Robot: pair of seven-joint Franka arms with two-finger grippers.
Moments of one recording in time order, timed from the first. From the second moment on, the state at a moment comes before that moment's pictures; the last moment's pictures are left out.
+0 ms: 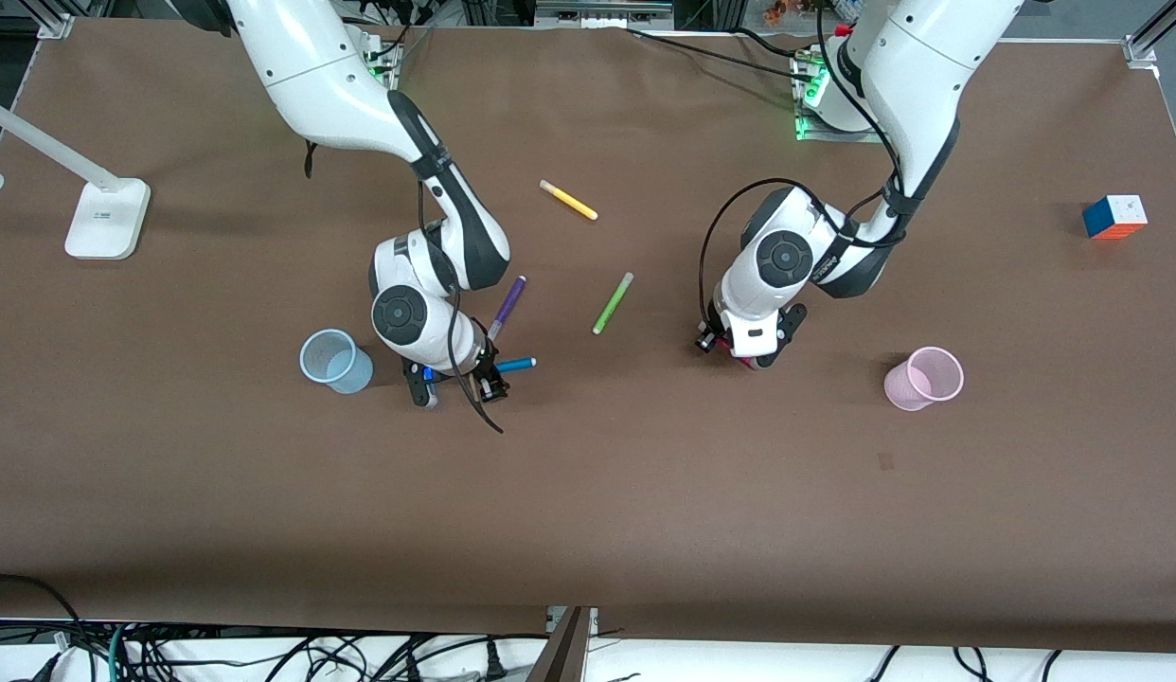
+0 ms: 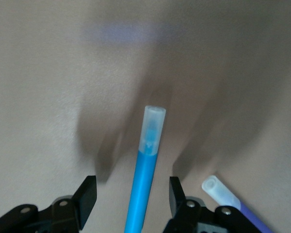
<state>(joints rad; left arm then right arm) -0.17 0.56 -0.34 -1.98 0.08 2.45 -1.49 0.58 0.77 -0.08 -1.61 0.34 2.37 1.49</state>
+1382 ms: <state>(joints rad) 0.28 0.51 -0.35 -1.44 -0.45 1.44 -1.03 0.48 0.49 -0.19 -1.57 0.32 1.87 0.99</state>
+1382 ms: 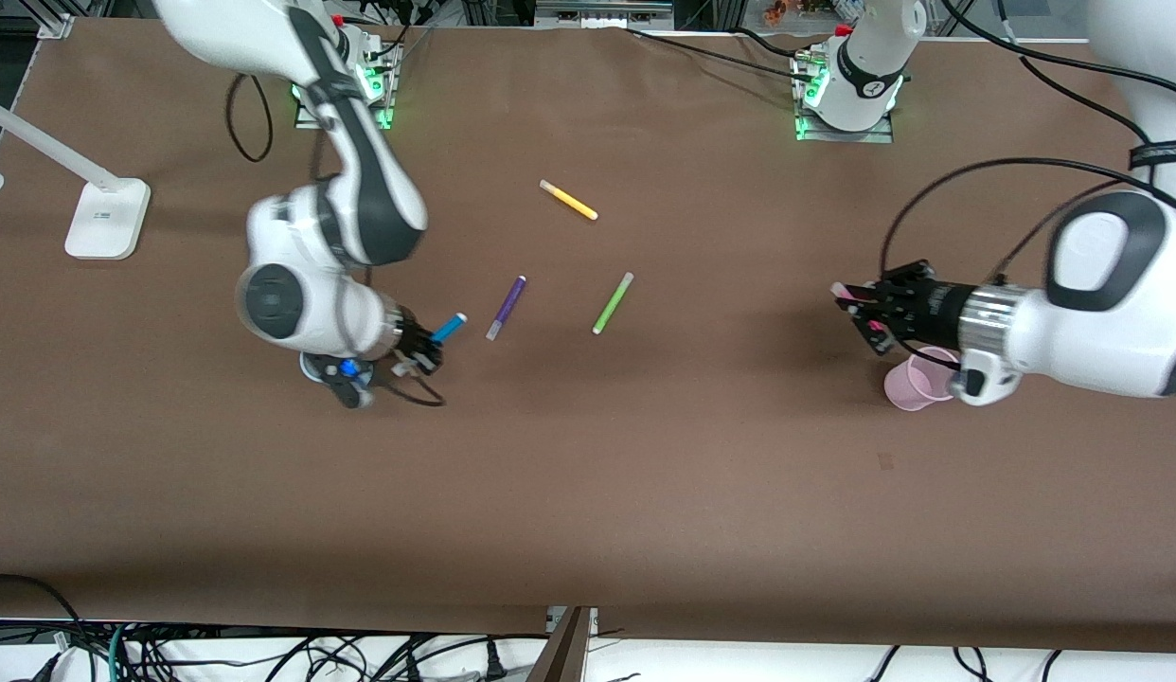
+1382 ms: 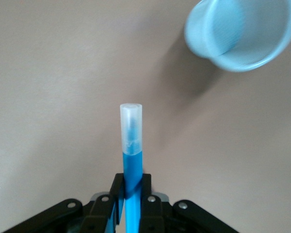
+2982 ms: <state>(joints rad) 0.59 0.77 -0.34 -1.40 -0.58 1.43 -0.62 0.02 0.60 -0.20 -1.70 0.89 1.64 0.32</state>
